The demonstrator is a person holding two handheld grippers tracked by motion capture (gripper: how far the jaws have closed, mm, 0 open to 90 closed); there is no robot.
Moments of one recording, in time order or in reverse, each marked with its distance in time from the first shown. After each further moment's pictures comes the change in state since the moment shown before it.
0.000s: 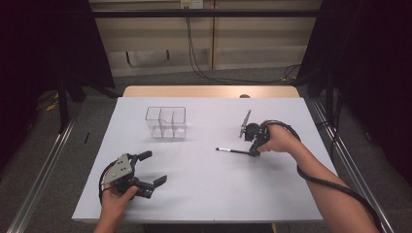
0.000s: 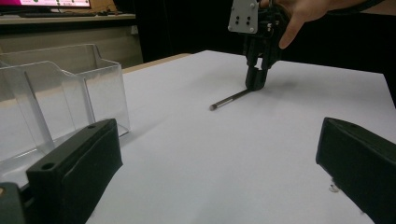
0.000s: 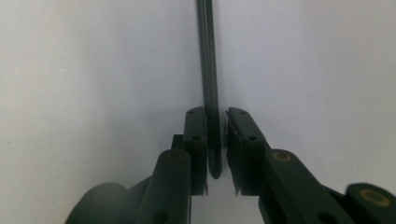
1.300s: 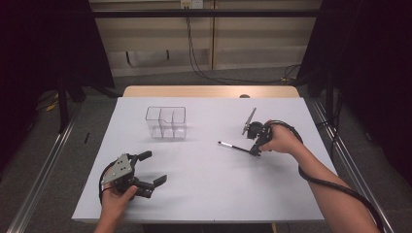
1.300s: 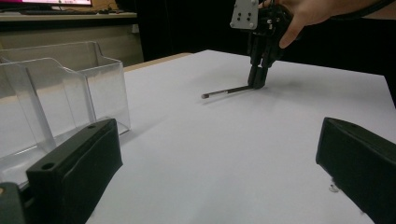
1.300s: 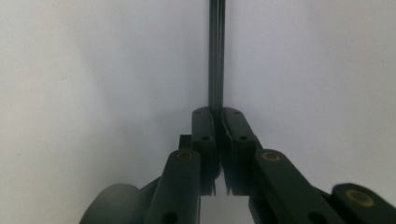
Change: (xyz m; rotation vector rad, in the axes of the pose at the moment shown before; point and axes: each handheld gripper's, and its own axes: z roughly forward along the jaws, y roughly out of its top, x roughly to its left) left arm 0.001 -0.001 0.000 0.001 0.003 -0.010; right arm -0.003 -0.010 -0.002 -0.058 0.010 0.095
